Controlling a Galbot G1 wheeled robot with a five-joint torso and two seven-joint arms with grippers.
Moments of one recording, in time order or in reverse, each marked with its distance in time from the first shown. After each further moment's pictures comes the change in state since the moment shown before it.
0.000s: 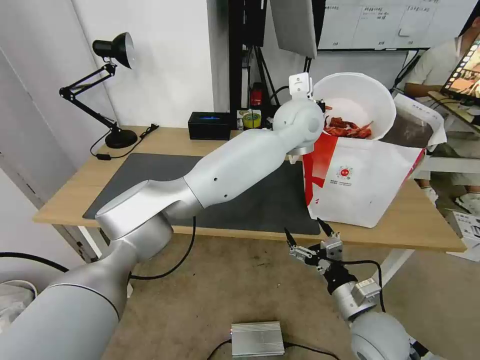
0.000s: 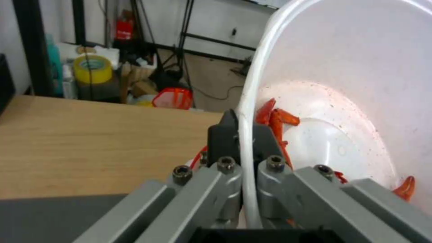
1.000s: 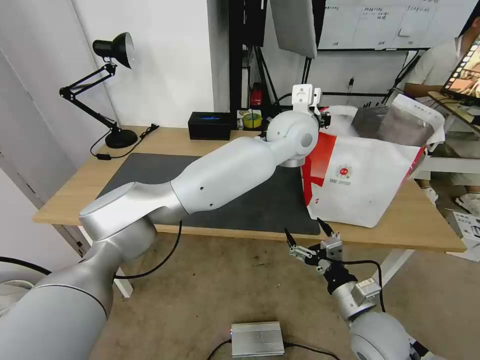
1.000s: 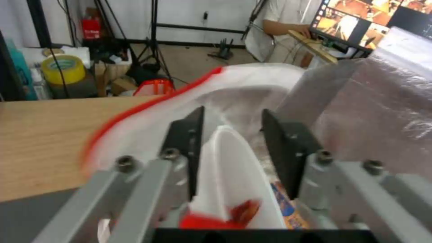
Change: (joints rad) left arm 0.004 0.099 0.073 -0.139 -0.026 0.068 0.074; right arm 0.000 0.000 0.000 0.000 0.000 0.000 0.000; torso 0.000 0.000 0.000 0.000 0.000
